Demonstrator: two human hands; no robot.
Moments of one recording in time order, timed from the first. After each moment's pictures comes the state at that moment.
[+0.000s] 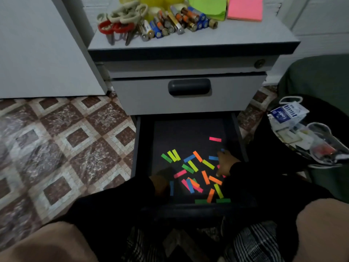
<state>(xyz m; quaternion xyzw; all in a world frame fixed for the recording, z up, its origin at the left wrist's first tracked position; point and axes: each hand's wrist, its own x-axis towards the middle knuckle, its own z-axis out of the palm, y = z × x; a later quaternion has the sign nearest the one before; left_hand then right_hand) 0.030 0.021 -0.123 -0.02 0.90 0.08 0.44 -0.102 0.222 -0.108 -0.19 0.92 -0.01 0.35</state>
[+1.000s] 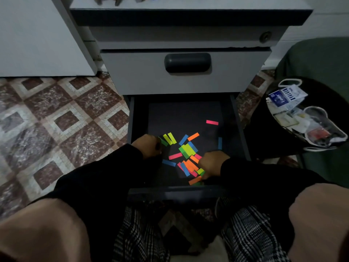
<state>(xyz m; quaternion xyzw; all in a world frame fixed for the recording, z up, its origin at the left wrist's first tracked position) 0.002 -0.009 -0.101 -0.07 0.95 0.12 0.27 -0.060 0.204 -0.113 -0.45 0.79 0.20 0.37</state>
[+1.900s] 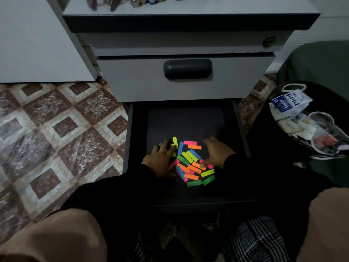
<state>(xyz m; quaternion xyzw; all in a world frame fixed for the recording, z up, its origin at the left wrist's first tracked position) 0.003 0.030 -0.123 -0.07 0.95 0.09 0.30 -0.096 0.202 -0.113 -0.23 0.91 -0.08 0.33</state>
